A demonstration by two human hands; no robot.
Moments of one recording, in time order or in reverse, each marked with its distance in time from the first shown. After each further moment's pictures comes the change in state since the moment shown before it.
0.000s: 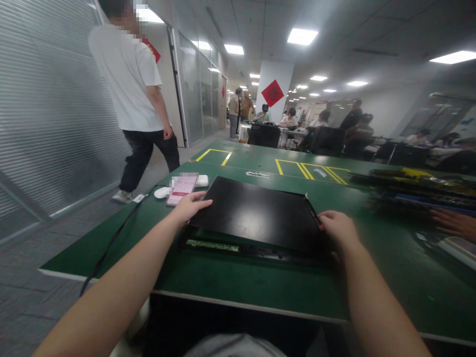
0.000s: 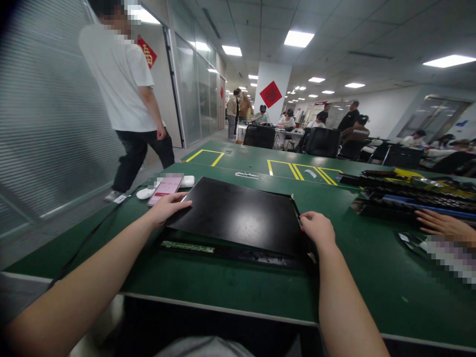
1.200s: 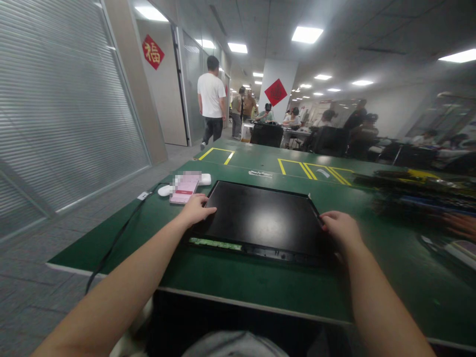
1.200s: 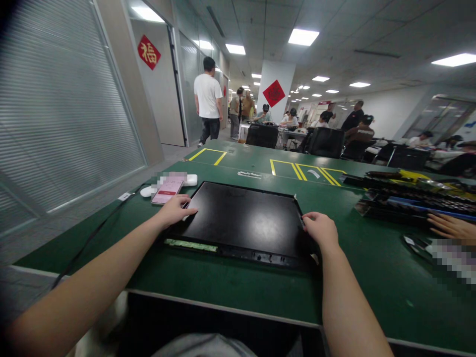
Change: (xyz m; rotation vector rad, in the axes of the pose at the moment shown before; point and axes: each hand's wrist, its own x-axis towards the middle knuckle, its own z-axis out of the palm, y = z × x) left_hand 0.020 -0.026 -0.006 0.810 0.082 0.289; right_hand 0.007 0.009 0.007 0.068 0.023 -0.044
